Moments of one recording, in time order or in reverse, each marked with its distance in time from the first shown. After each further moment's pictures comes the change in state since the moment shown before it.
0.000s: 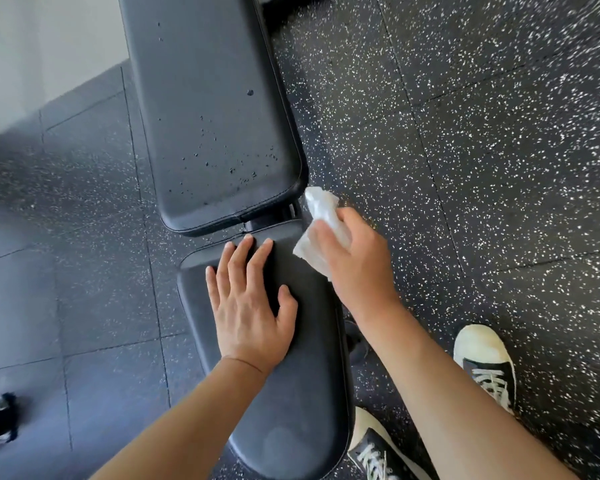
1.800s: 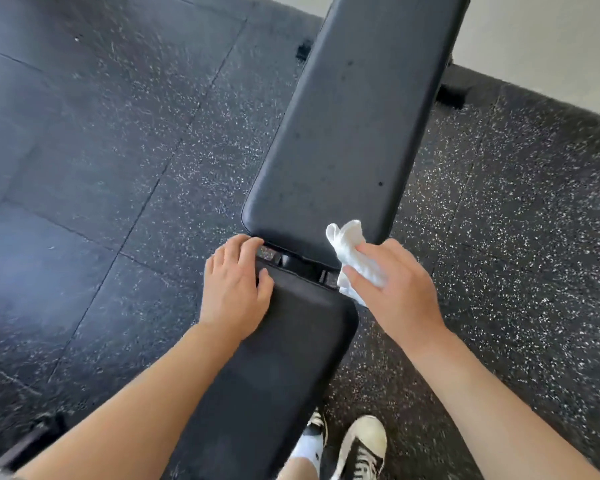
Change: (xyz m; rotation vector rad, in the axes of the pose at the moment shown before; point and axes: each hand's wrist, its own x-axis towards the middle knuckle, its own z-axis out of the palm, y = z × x) left_hand 0.055 -0.051 -0.050 -0.178 -0.012 -0.475; right_hand 0.091 -0.122 -0.011 -0.682 -0.468 -0.613
